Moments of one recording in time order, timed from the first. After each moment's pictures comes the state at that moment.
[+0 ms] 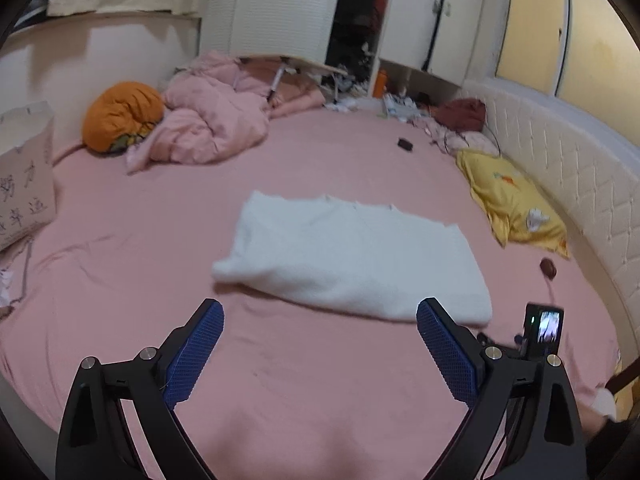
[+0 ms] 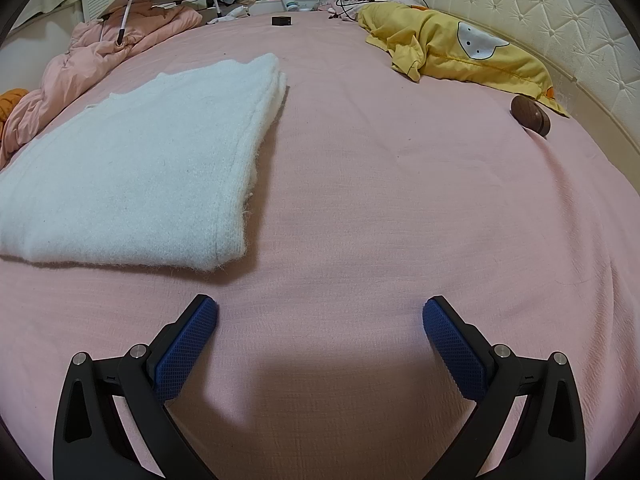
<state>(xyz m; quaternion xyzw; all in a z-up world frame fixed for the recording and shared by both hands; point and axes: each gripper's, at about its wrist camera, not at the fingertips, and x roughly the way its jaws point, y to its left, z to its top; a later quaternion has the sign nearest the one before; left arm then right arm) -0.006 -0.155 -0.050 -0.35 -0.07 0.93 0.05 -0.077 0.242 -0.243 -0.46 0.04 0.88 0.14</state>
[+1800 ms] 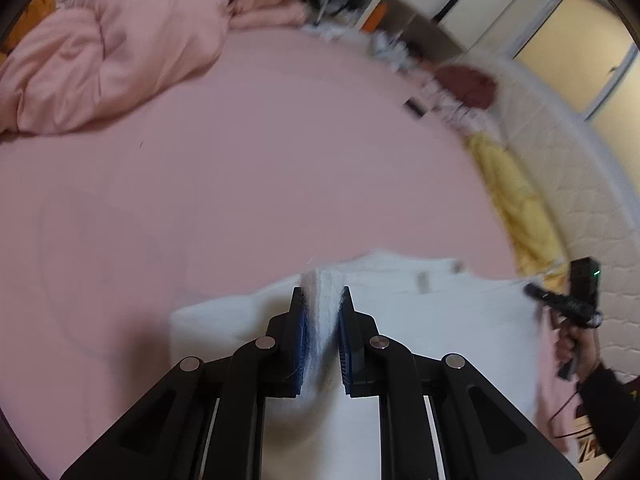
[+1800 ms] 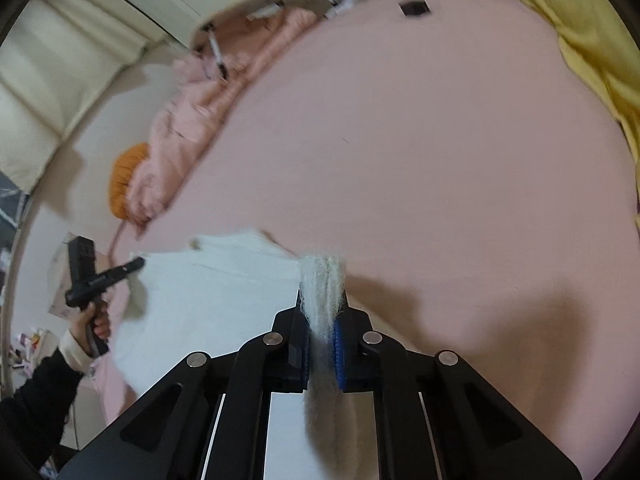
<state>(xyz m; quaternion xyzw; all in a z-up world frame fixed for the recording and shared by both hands) -0.411 -0.228 -0.175 -0.45 -0.17 0.85 0.20 -0.365 0.310 -0.187 -0.46 0.23 0.83 -0.21</state>
